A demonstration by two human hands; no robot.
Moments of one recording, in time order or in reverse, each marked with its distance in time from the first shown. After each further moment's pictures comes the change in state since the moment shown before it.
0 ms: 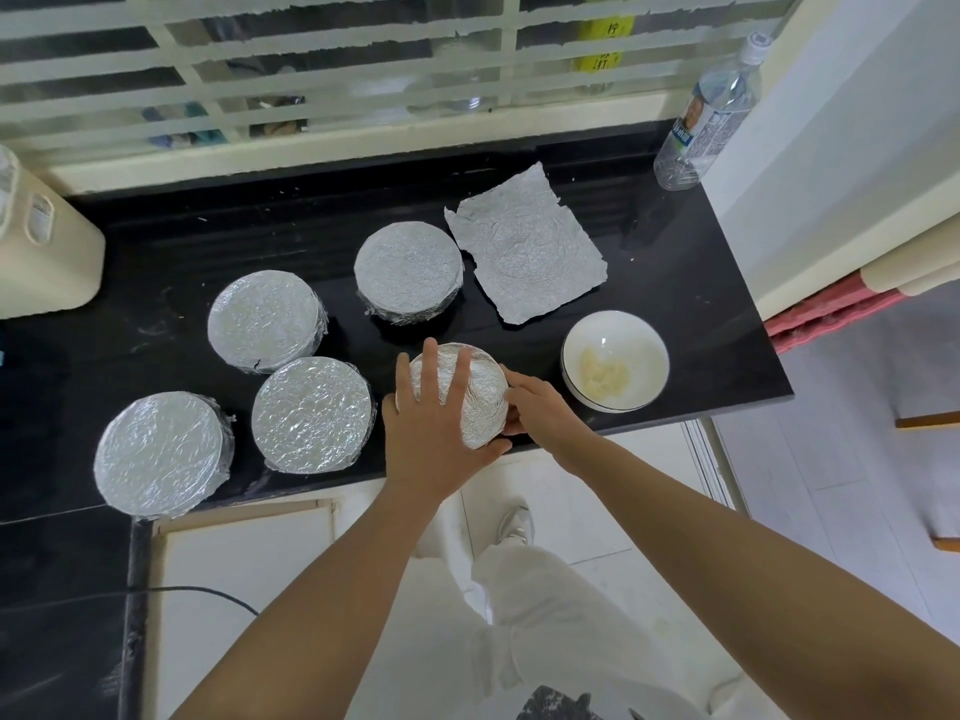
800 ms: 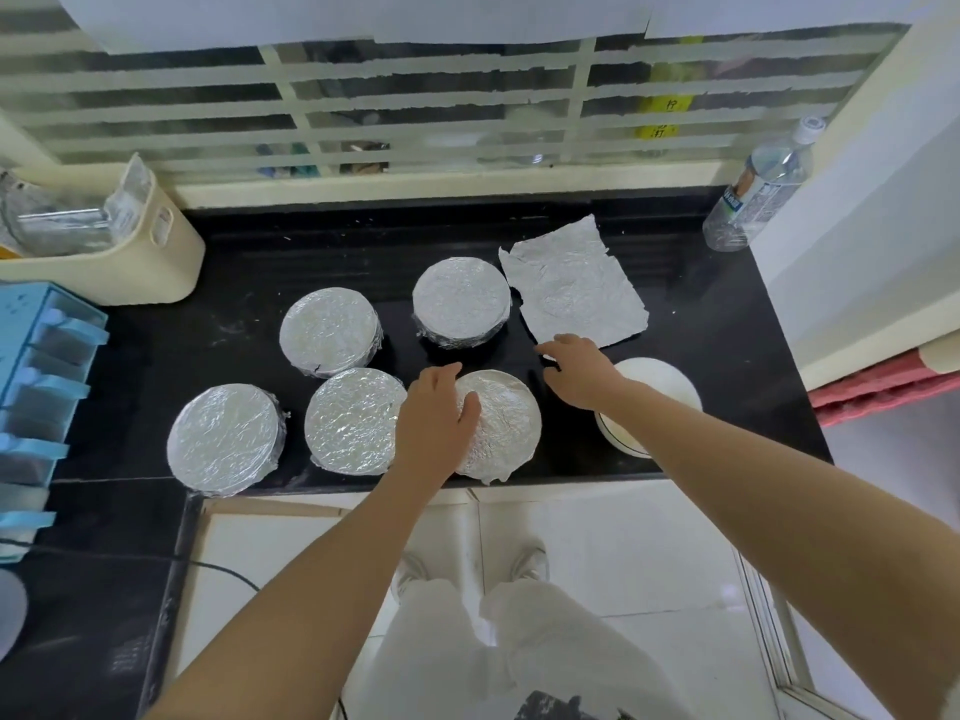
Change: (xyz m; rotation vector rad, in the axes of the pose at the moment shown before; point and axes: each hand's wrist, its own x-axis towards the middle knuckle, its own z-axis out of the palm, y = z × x) left_hand 0.019 -0.022 -0.043 -0.469 0.047 -0.242; right_hand 0.051 -0.061 -0.040 -1.080 0.054 -0.253
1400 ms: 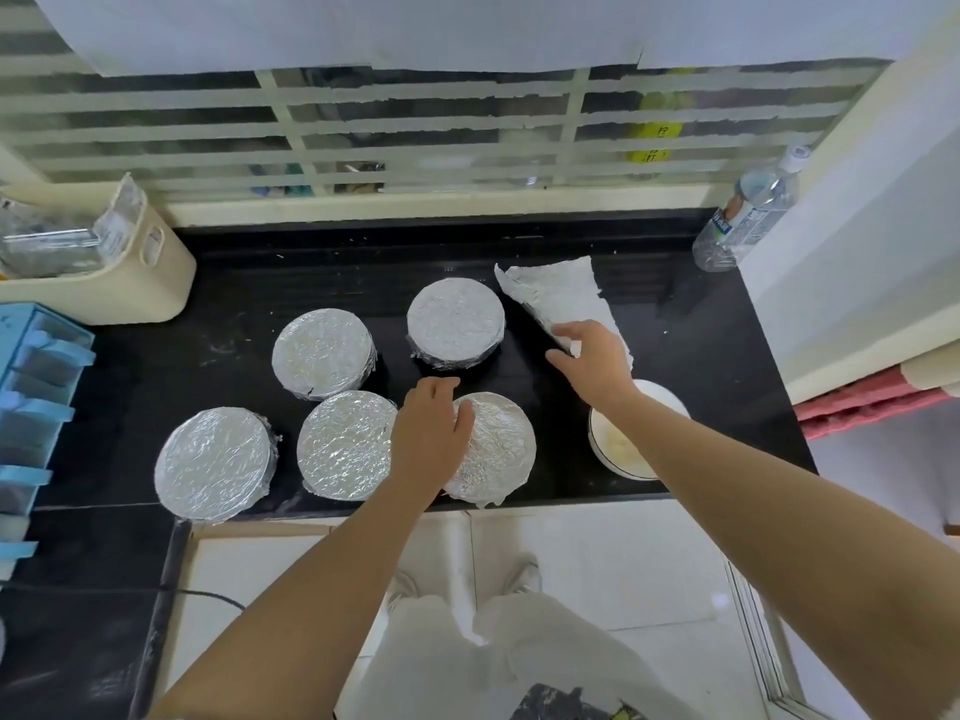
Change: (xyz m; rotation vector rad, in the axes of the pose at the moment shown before) left_hand 0.017 0.002 -0.004 0.036 -0.025 0.030; right_hand 0.000 0.000 -0.028 0.367 0.426 0.072
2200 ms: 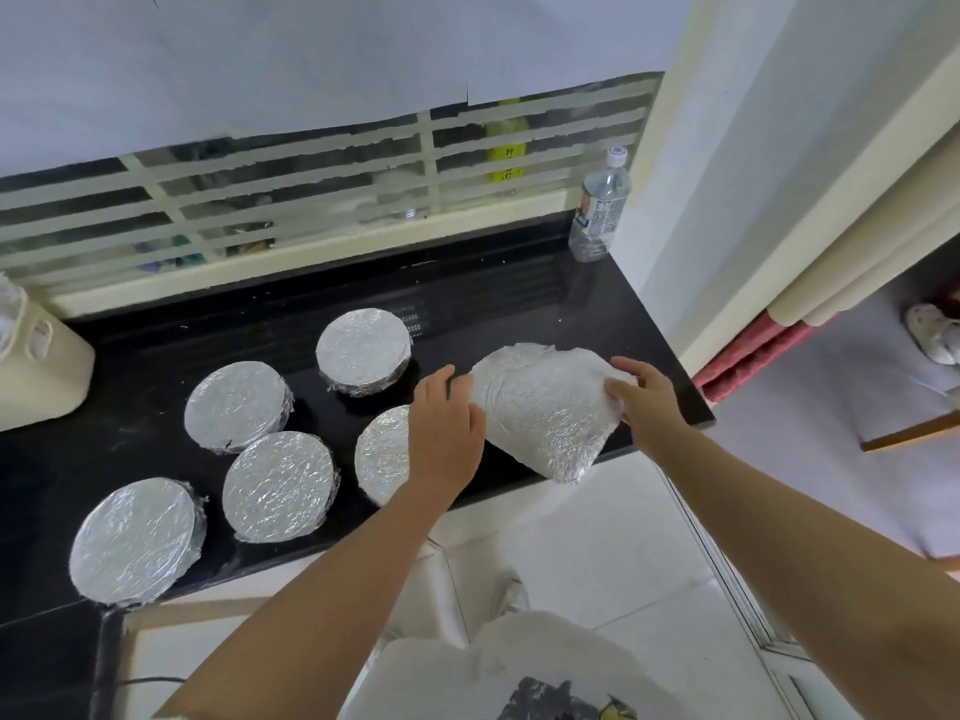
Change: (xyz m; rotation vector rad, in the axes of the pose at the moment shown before) left_hand -0.017 0.096 0.032 -0.046 0.043 0.261; right_hand -0.090 0.119 -0.074 0.807 0.287 0.550
